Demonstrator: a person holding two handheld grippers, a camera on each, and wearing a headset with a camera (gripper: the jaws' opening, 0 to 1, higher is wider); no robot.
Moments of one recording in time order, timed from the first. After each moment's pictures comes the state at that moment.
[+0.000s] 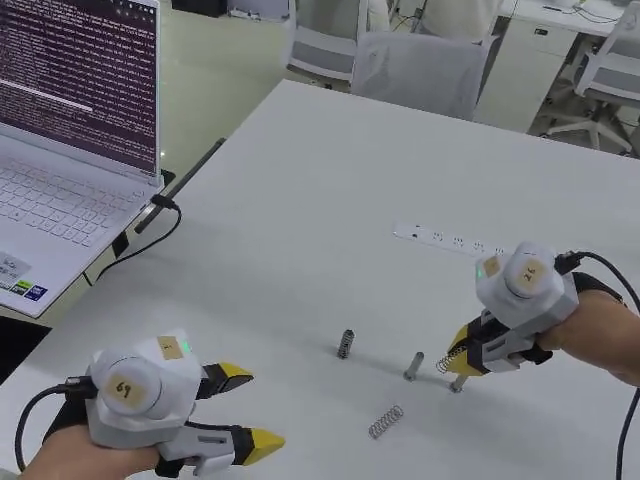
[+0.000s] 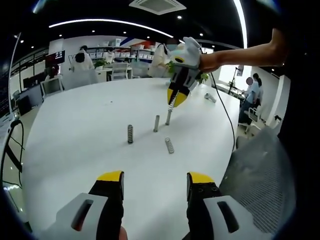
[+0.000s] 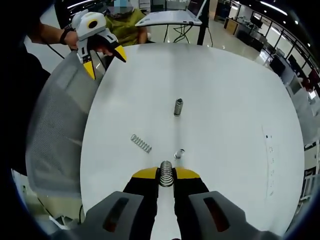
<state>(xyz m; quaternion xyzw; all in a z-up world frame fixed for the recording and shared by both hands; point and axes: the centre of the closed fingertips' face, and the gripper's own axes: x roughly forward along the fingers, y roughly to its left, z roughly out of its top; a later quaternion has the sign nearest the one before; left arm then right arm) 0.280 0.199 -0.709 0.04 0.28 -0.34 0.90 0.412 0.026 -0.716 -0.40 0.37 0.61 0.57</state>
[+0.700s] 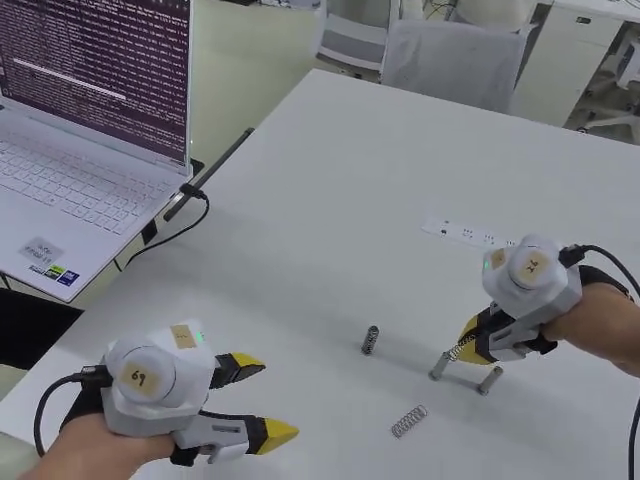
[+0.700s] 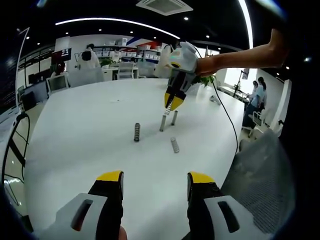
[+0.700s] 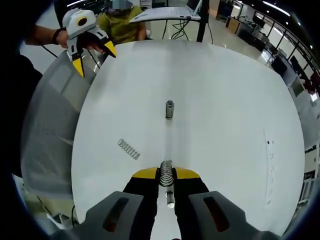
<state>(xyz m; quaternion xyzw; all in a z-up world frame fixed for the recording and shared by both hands) 0.281 0.212 -0.709 0.03 0.28 -0.32 0.91 0.430 0.044 -0.732 -0.41 0.37 0.61 0.57</state>
